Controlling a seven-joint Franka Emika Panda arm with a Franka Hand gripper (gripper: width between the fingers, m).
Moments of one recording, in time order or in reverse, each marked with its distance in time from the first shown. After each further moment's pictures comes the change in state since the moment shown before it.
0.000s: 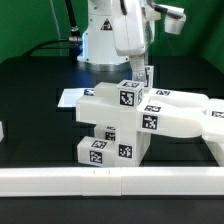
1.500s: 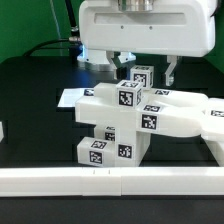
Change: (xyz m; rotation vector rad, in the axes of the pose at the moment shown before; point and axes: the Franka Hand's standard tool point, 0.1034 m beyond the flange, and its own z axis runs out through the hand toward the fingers) arm -0.003 -0.004 0.003 -0.159 0.031 -1.249
